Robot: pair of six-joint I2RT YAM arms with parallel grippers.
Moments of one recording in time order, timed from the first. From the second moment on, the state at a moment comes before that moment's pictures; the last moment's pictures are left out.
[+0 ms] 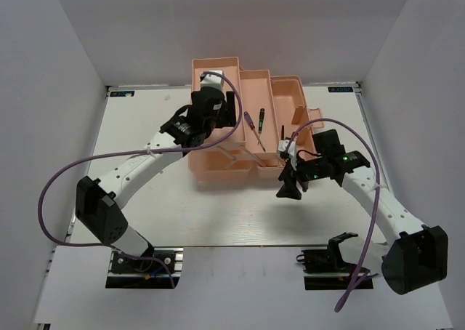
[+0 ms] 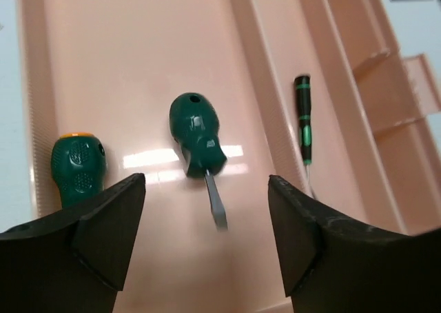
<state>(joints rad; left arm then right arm) -0.71 1.55 1.44 -0.37 -0.40 -0.36 0.34 1.13 0.87 -0.77 -0.87 -0.69</state>
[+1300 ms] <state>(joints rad) -0.69 0.45 0.47 -0.75 -0.39 -1.02 1.06 1.88 1.39 -0.35 0.00 -0.84</state>
